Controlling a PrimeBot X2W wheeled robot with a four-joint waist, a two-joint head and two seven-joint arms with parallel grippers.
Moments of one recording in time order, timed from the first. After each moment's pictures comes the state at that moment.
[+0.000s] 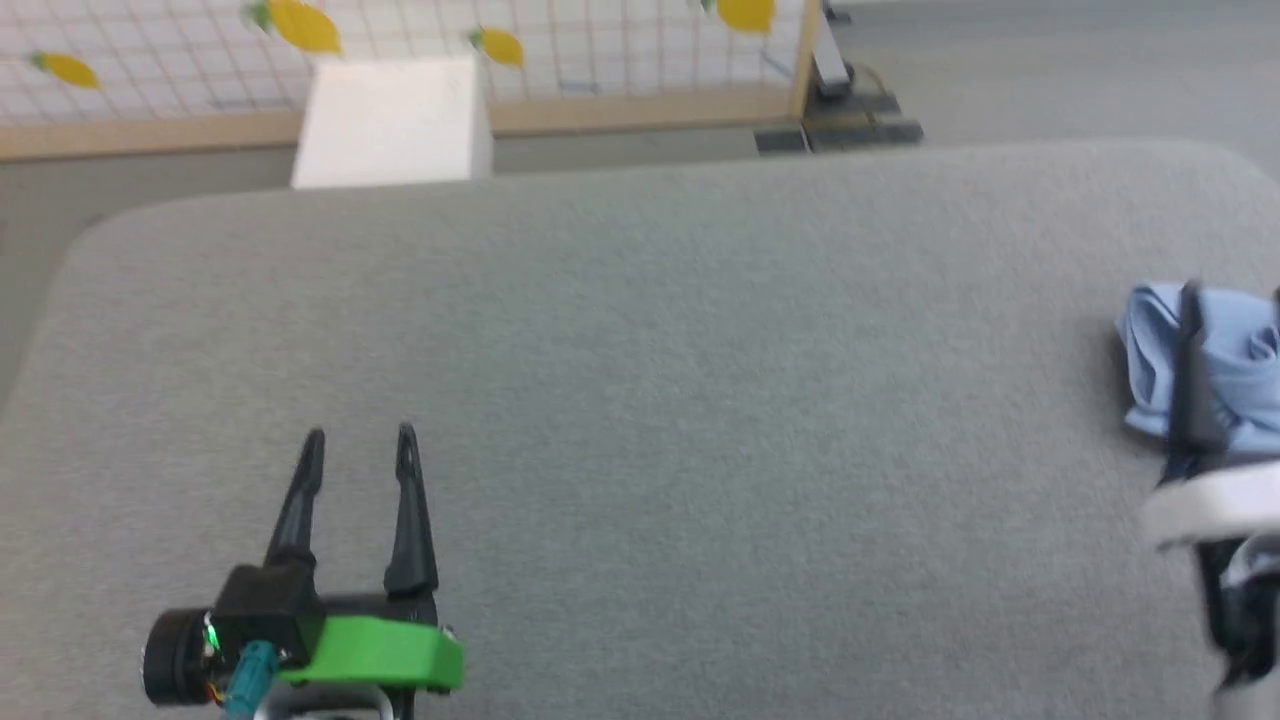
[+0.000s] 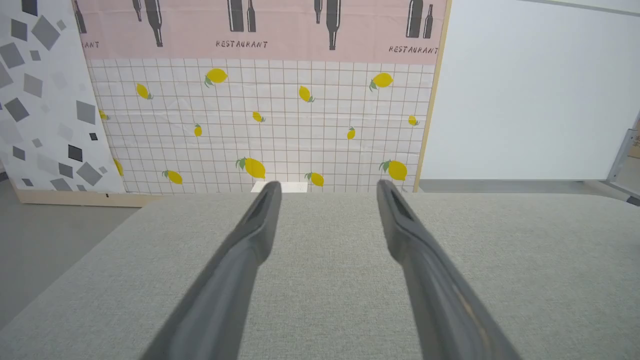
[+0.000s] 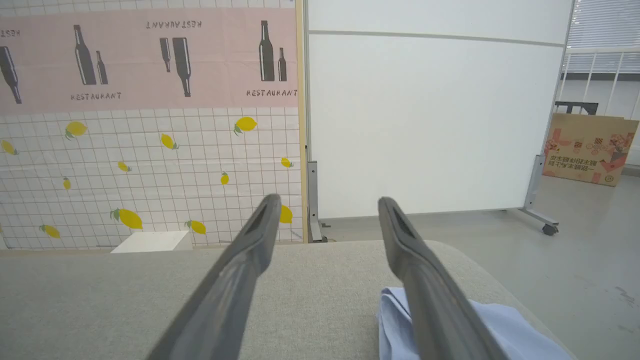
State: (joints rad) left arm 0.03 0.28 -0.29 -0.17 -0.31 0.28 -0.25; right arm -0.18 -0.14 -0.24 0.05 0.13 0.13 -0.15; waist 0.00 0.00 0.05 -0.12
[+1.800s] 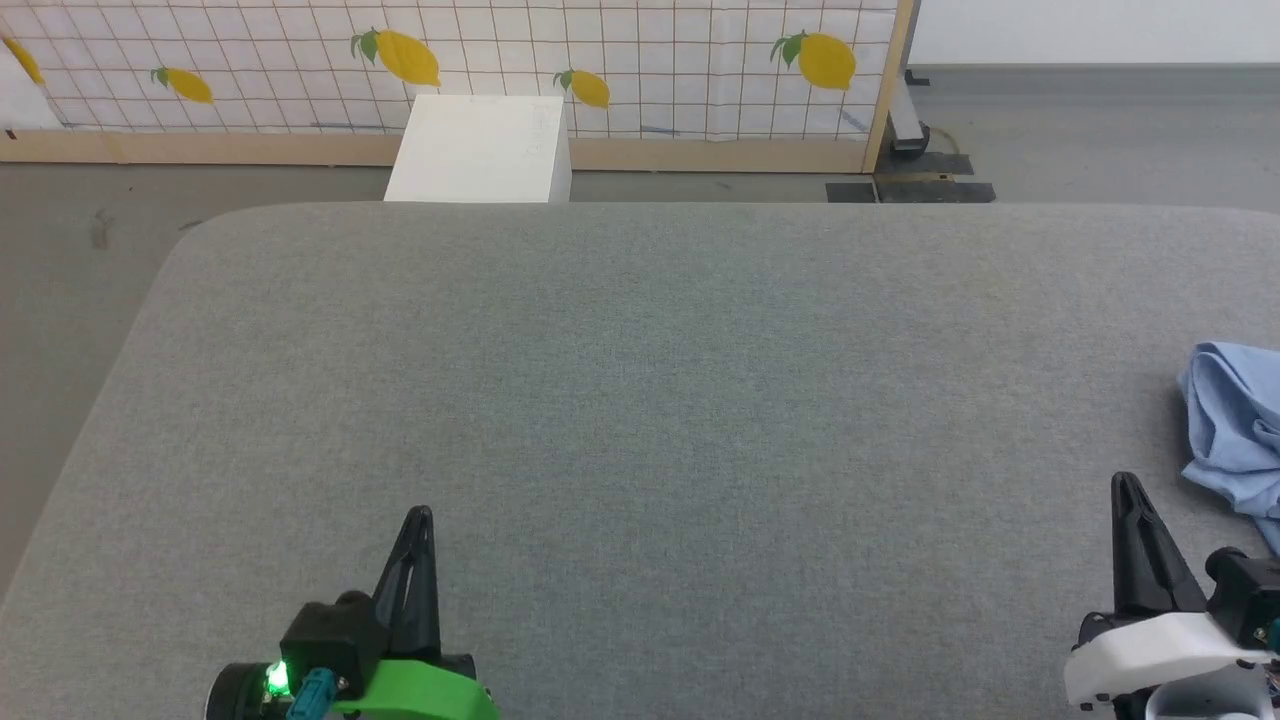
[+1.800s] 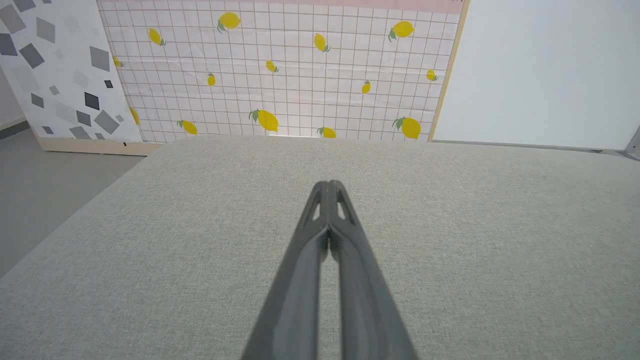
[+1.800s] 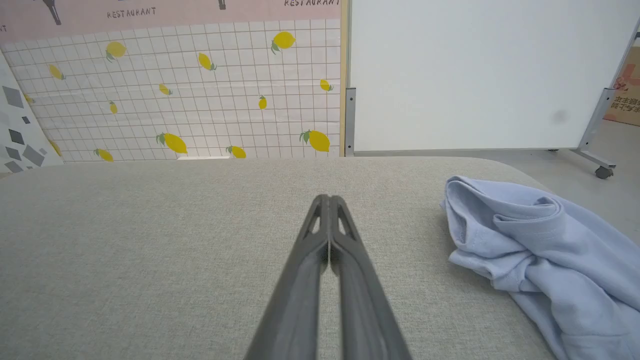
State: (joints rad) left arm 0.10 0.12 -0.19 -0.01 -0.19 0.11 -0.21; right arm 0.03 -0.05 -0.21 0.15 0.05 0.13 -0.21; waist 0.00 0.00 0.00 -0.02
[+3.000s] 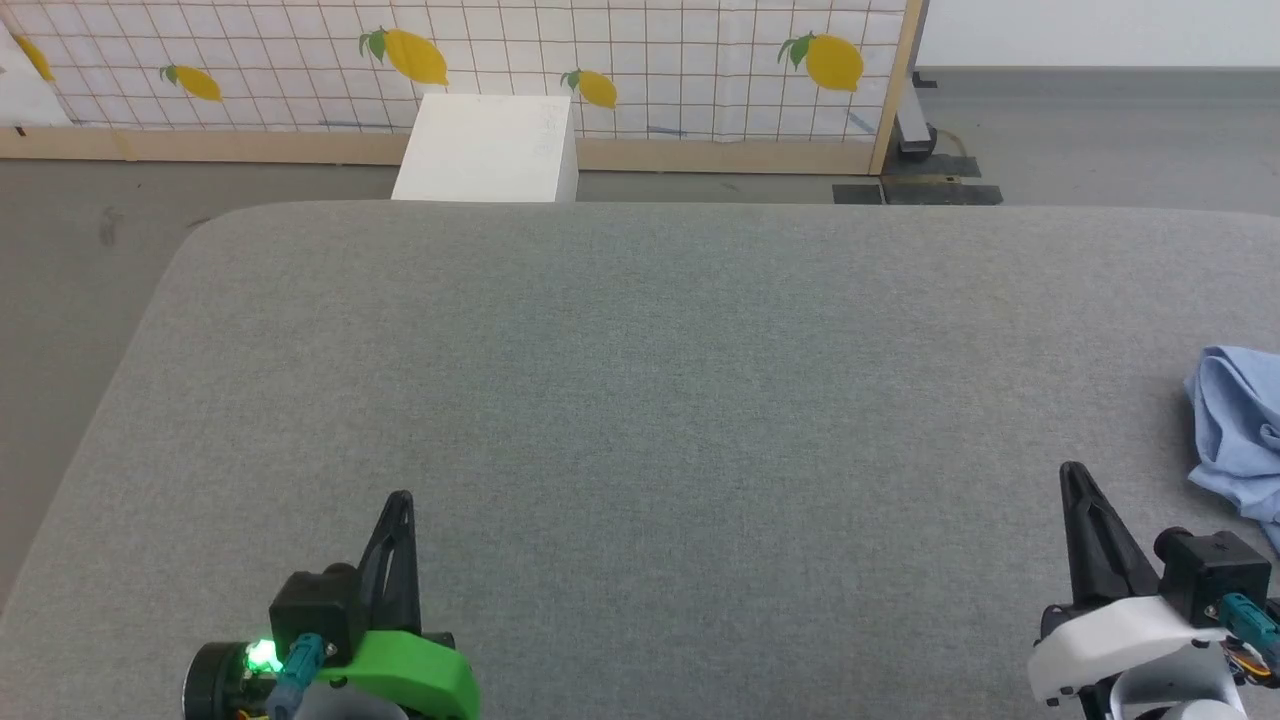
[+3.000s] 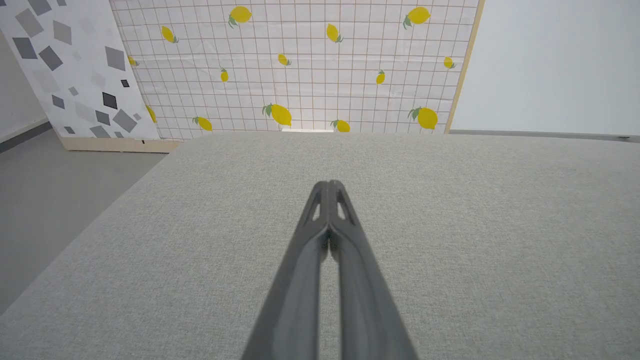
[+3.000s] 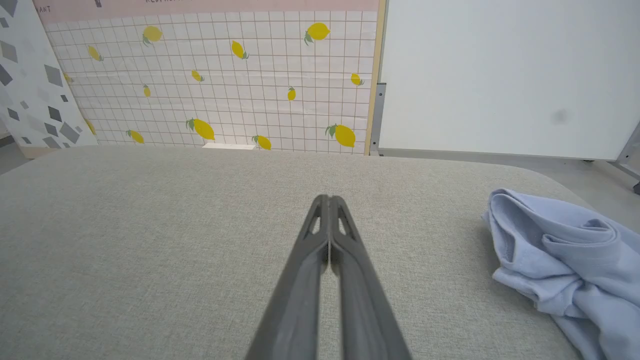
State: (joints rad) left arm 0.07 0.09 -0.12 -0.01 -0.12 0.07 -0.13; right arm 0.03 -0.05 -0.13 0.09 0.03 0.13 -0.13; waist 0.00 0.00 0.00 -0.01
